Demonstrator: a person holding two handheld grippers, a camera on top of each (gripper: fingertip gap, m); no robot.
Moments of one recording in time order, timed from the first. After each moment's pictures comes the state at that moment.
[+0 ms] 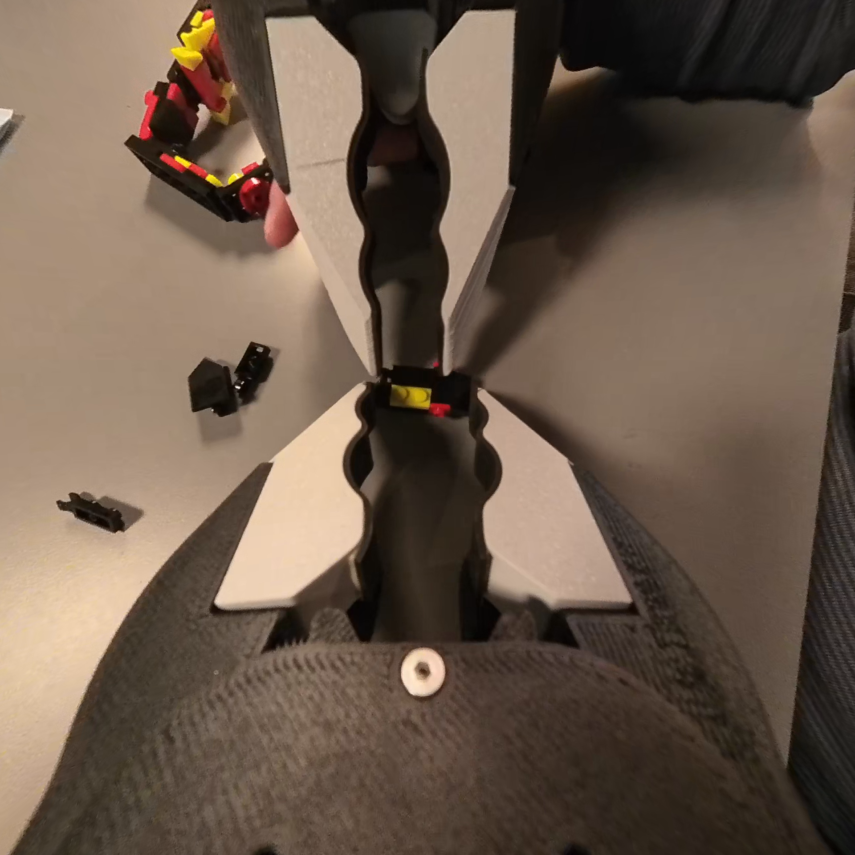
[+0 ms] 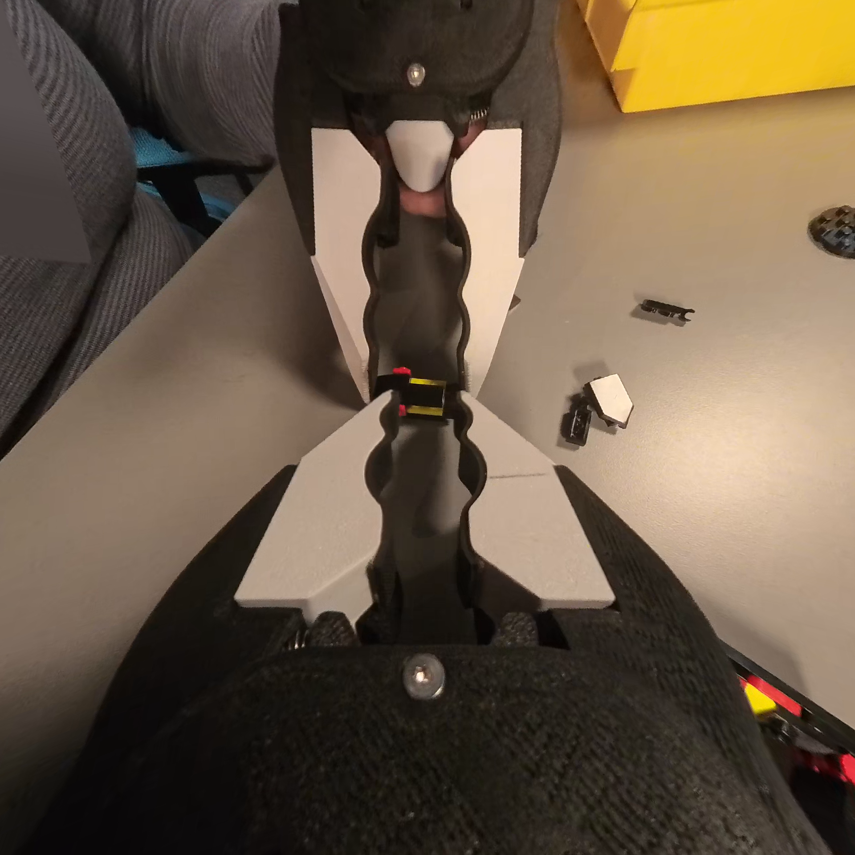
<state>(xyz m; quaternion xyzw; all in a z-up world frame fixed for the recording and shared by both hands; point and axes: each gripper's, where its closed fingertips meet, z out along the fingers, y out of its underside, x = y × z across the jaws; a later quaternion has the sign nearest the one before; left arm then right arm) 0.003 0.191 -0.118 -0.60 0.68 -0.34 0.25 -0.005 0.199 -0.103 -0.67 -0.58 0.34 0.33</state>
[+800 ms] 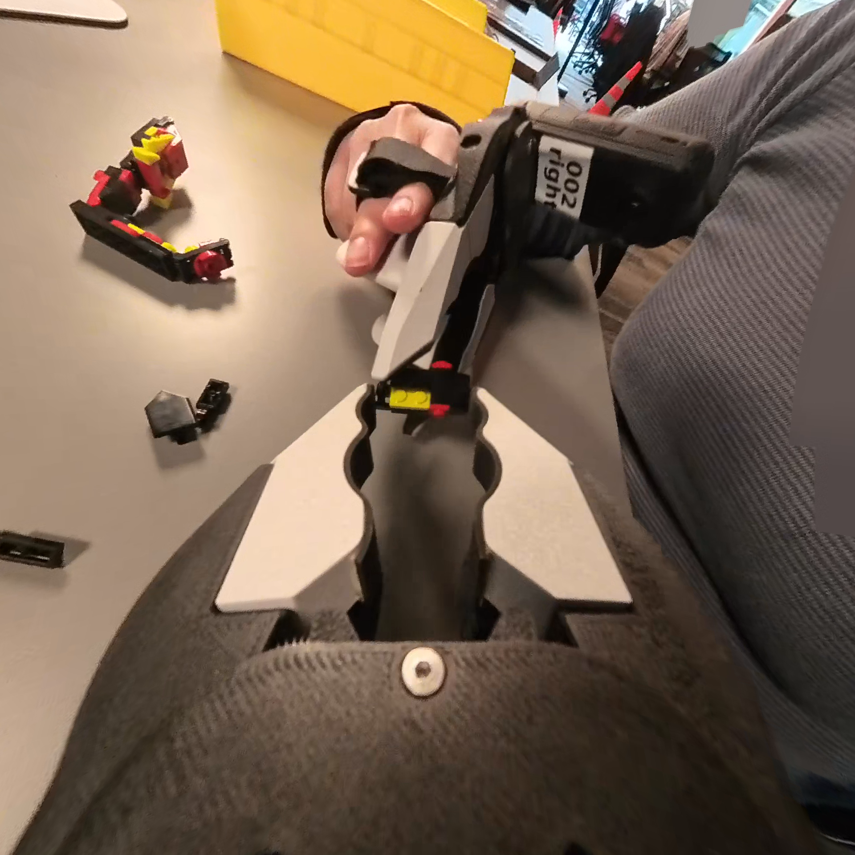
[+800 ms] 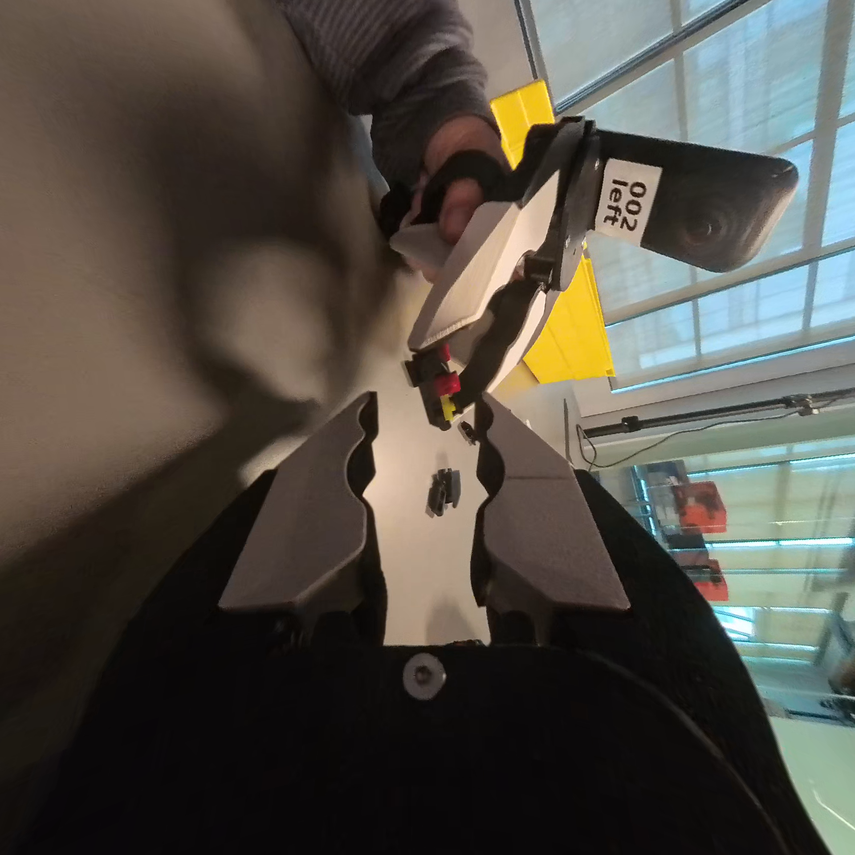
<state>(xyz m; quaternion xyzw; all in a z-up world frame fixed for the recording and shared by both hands) -0.010 0.180 -0.073 -0.55 0.62 -0.53 0.18 -0.024 0.197 -0.080 -0.42 -0.68 -0.05 0.59</state>
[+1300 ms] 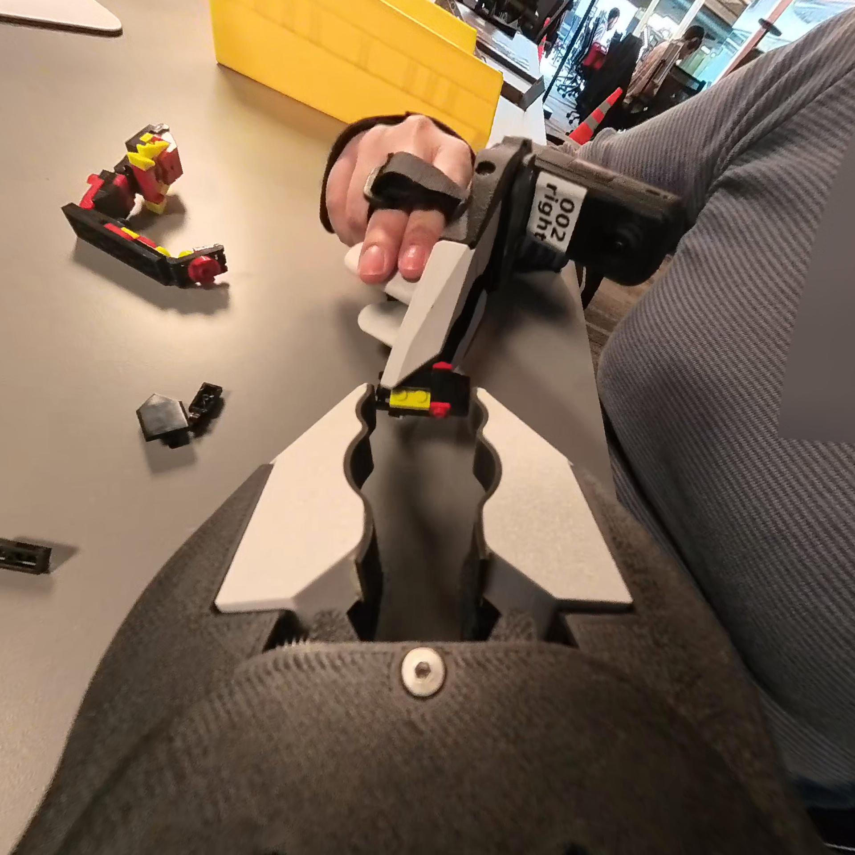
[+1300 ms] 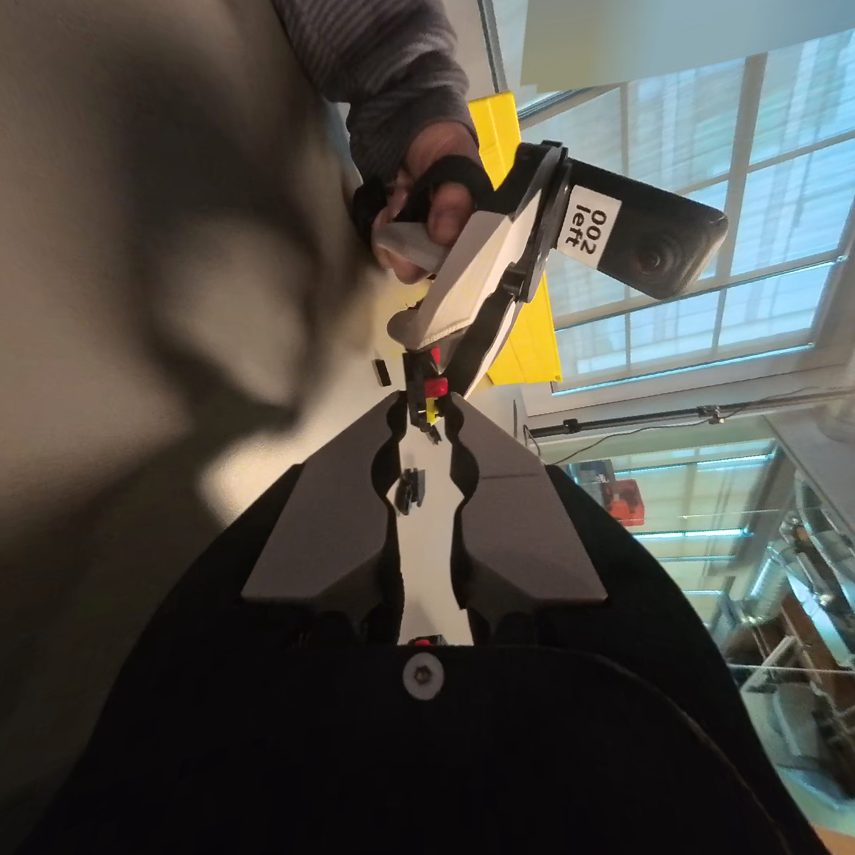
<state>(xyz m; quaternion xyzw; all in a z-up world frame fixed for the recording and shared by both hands) -0.011 0.179 -0.070 -0.54 0.61 -0.55 0.17 -0.023 0.199 -0.071 -0.39 -0.67 -0.11 0.62</state>
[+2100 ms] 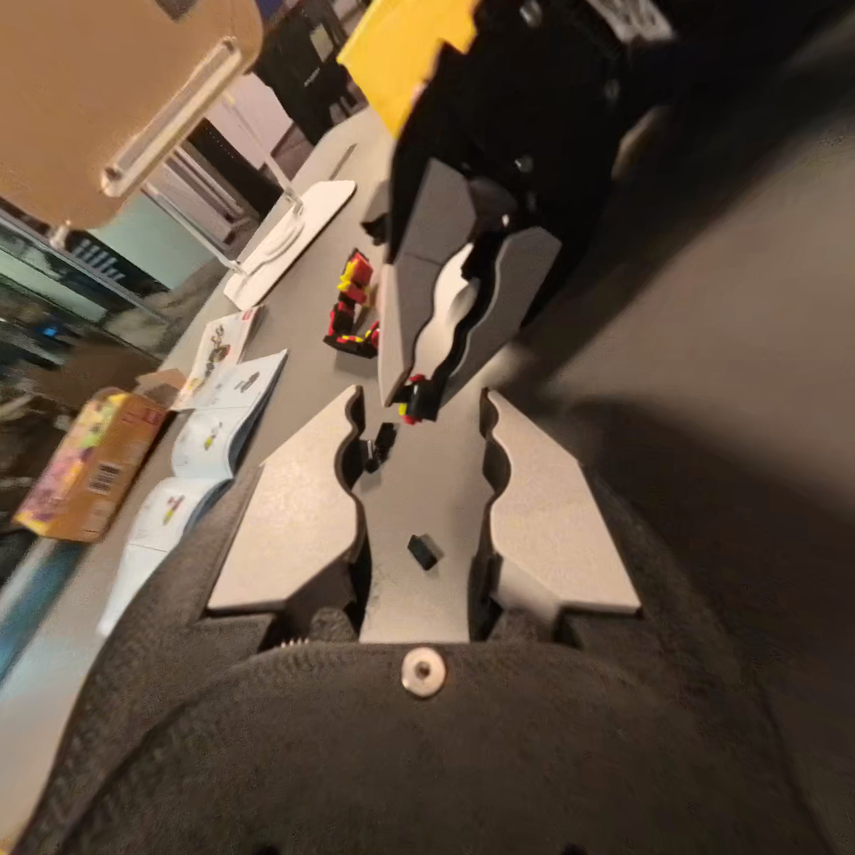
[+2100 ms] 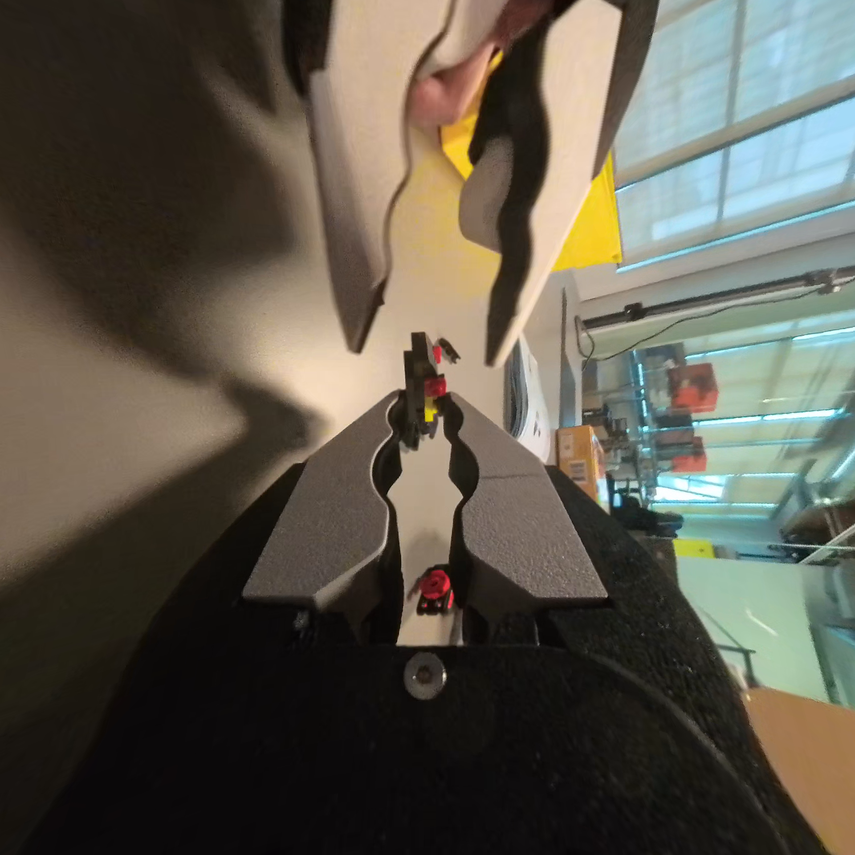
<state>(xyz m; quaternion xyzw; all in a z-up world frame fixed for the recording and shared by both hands) -0.003 0.204 -0.066 -0.43 0.71 -0.23 0.51 -0.002 0.229 -0.083 -0.52 -0.65 -0.15 0.54</state>
